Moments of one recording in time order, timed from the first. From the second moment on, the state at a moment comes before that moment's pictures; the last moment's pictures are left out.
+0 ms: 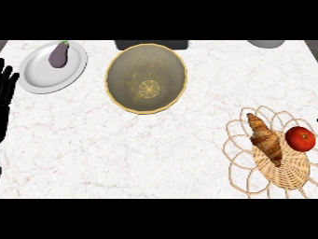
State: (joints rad) left arm -0.18 0.53 0.00 -1.50 0.39 0.22 -0.10; right arm 0.16 -0.95 -0.22 -2.17 0.05 0.56 -0.13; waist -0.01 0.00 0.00
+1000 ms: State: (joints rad) left arm -0.21 0.46 0.06 -1.48 0.32 0.16 -0.07; right arm 0.00 -0.87 -0.07 -1.94 0.44 0.74 -0.20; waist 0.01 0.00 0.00
